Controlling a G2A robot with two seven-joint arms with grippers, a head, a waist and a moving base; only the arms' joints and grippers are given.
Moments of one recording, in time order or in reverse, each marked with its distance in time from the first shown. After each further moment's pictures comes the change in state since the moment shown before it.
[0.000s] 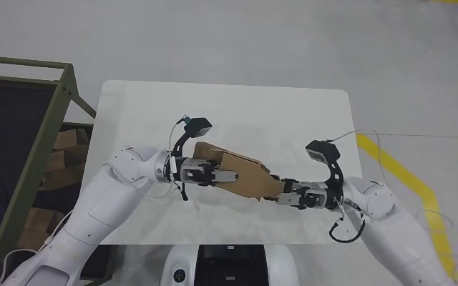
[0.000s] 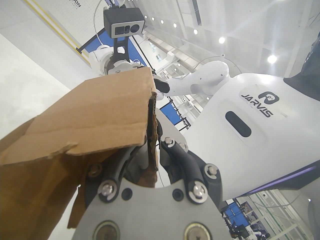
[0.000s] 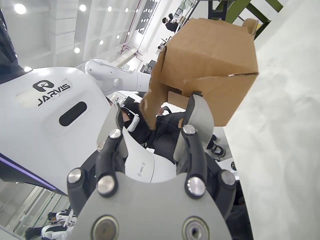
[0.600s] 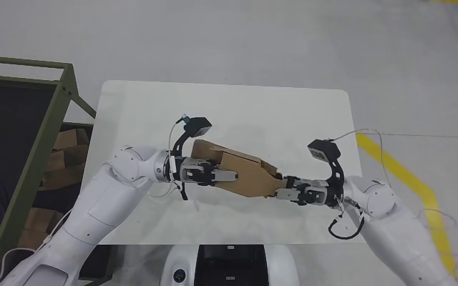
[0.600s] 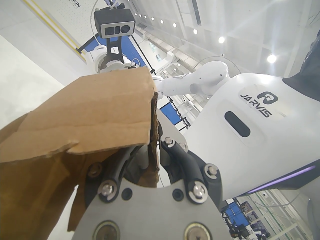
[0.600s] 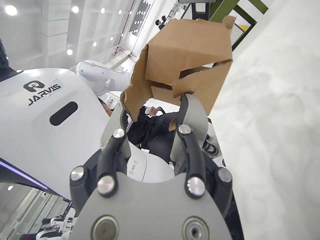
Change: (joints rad) left arm -0.007 0.009 0.009 -0.002 -0.007 -0.007 0.007; right arm 0.014 0.012 -0.008 0.048 -0.031 -0.031 -0.031
